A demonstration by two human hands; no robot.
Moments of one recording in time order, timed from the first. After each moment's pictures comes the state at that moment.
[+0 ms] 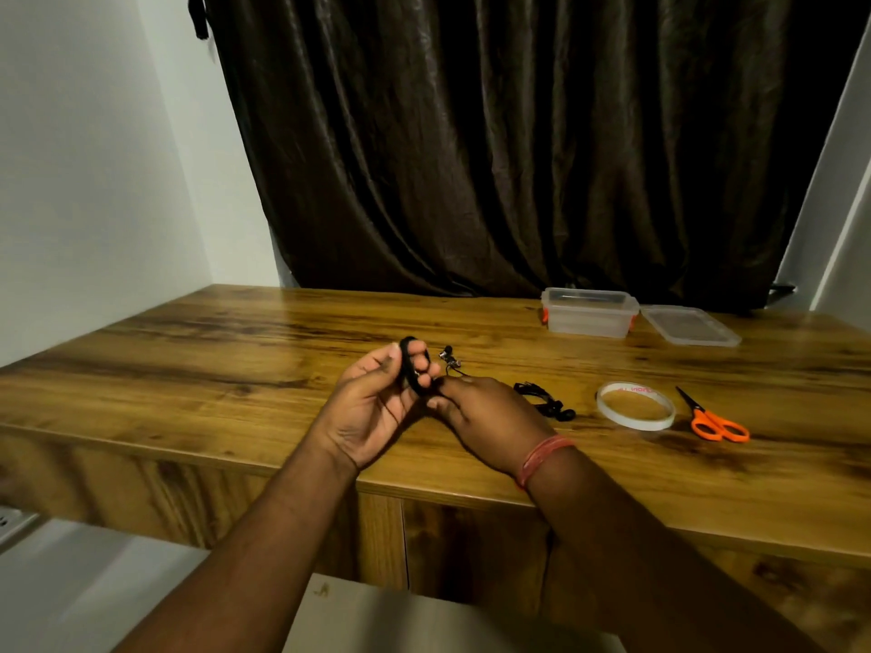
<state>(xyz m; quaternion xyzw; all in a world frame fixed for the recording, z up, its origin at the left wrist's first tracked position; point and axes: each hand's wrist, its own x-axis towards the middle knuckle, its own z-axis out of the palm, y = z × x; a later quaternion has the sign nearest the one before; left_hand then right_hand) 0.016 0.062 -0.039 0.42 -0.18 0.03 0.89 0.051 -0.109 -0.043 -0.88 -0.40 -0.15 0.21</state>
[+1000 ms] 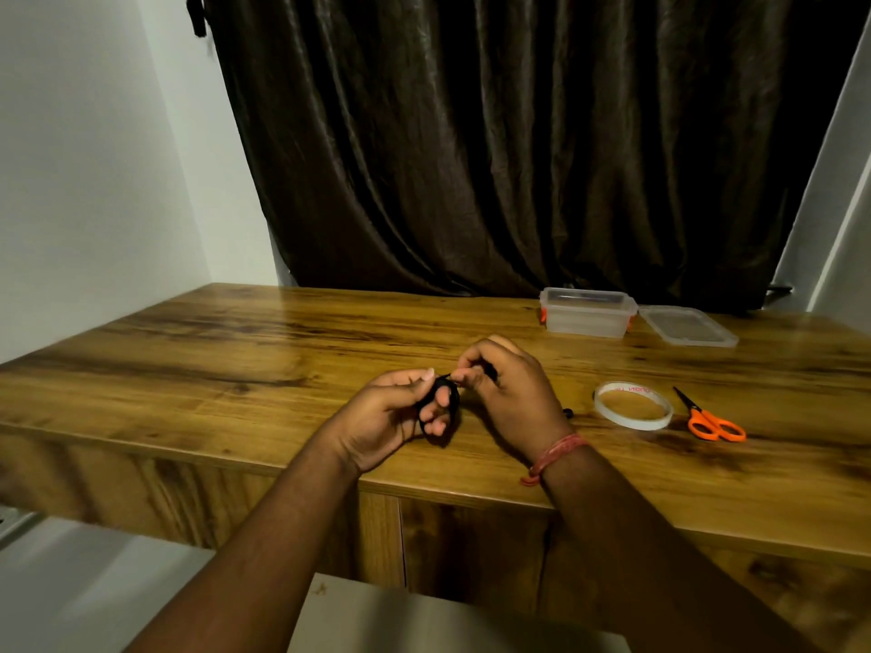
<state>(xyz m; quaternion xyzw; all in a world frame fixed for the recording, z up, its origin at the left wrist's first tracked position) 0.014 0.052 -0.045 0.59 -0.19 -0.05 0.78 0.057 -0.123 -0.032 -0.78 -0.35 -0.25 0.45</state>
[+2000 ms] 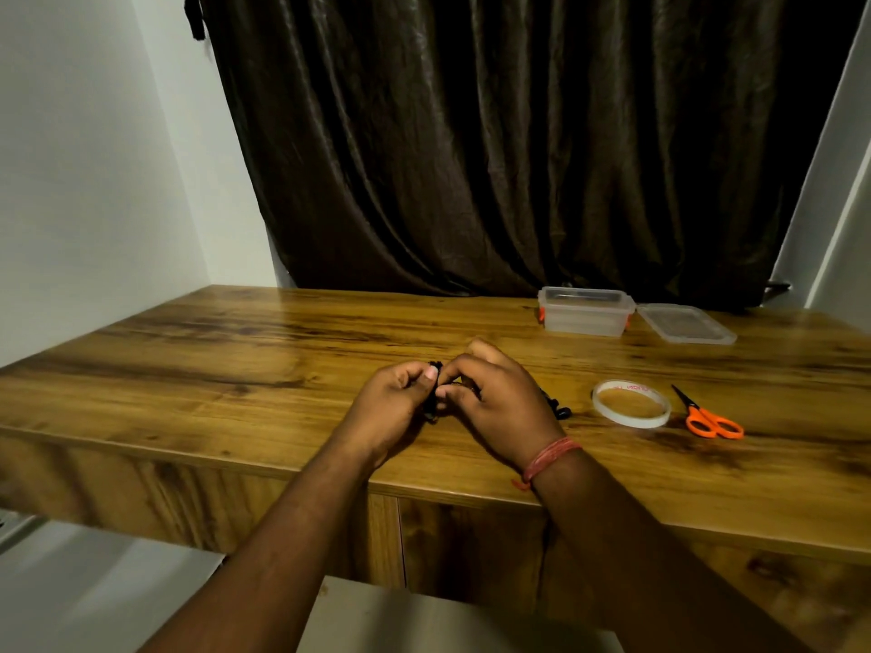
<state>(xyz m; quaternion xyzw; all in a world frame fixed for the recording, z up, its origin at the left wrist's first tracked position) 0.029 0.041 -0.054 0.69 -0.10 0.10 0.71 0.041 -0.120 -0.032 -0.81 -0.38 -0.23 0.38</state>
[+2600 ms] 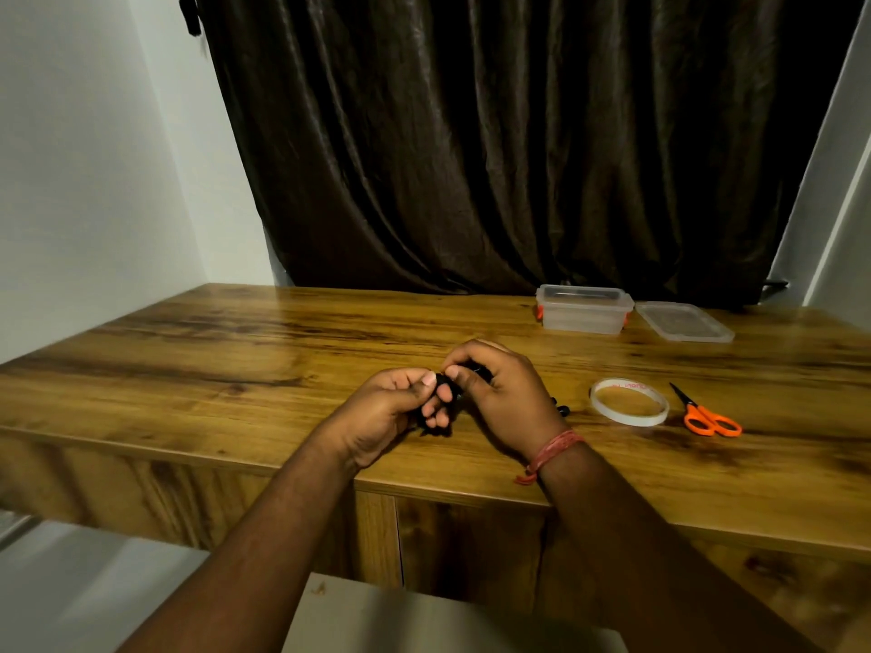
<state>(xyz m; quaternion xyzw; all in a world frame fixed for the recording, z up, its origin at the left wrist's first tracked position) 0.021 0.051 -0.048 0.64 -0.18 -0.03 0.75 0.056 -0.123 -0.035 -0.77 -0.37 -0.19 0.49</state>
